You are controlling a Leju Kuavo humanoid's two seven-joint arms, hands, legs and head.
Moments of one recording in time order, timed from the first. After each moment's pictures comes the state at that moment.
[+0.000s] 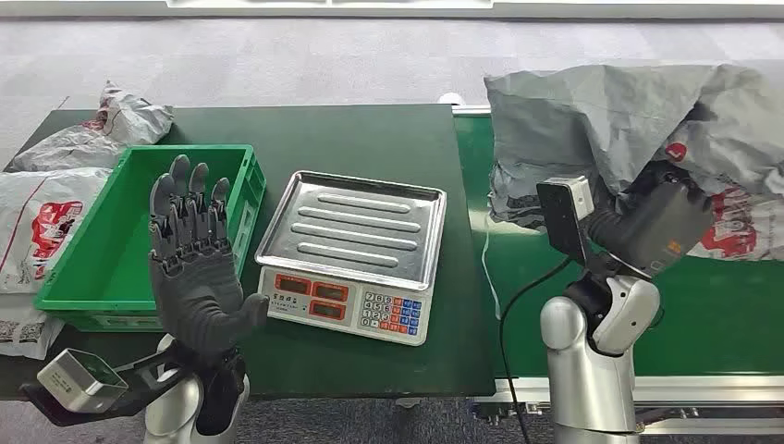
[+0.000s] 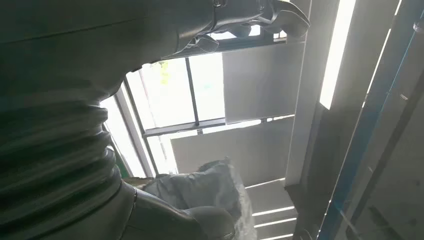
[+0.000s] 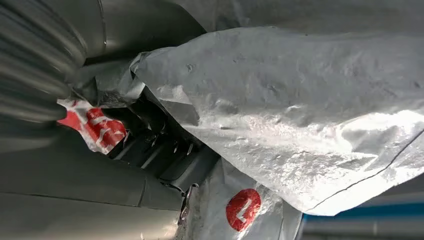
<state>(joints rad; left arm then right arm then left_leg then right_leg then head) -0.07 -0.28 -0.20 -1.72 0.04 -0.21 -0.64 -0.31 0.24 -0.13 -1.57 1.25 -0.67 -0.01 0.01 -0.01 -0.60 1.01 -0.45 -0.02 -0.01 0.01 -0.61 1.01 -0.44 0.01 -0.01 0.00</state>
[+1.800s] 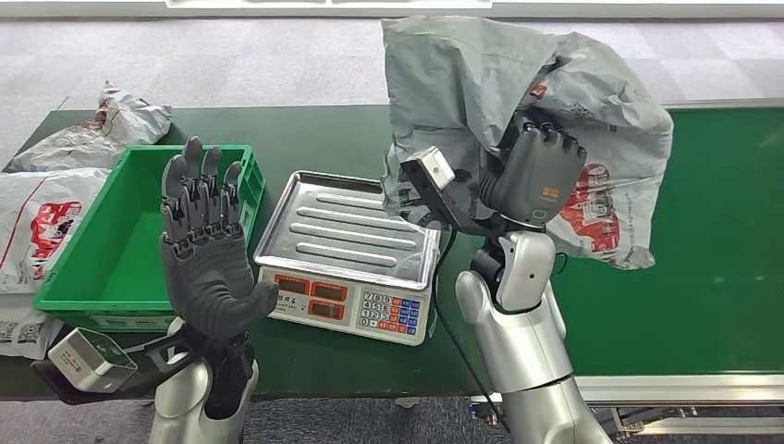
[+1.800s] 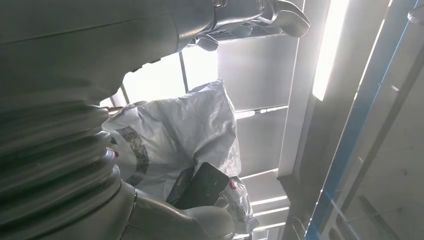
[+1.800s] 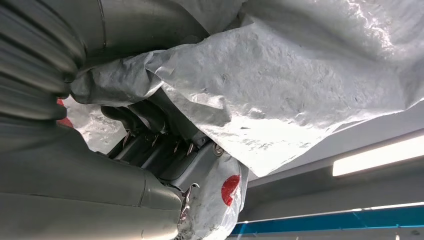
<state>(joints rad) -0.14 -0.29 -0.22 -1.68 0.05 -0.21 -0.63 -0.50 0.30 0.15 -1.29 1.47 -0.67 0.16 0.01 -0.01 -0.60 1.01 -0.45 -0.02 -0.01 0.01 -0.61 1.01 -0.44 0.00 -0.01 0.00</state>
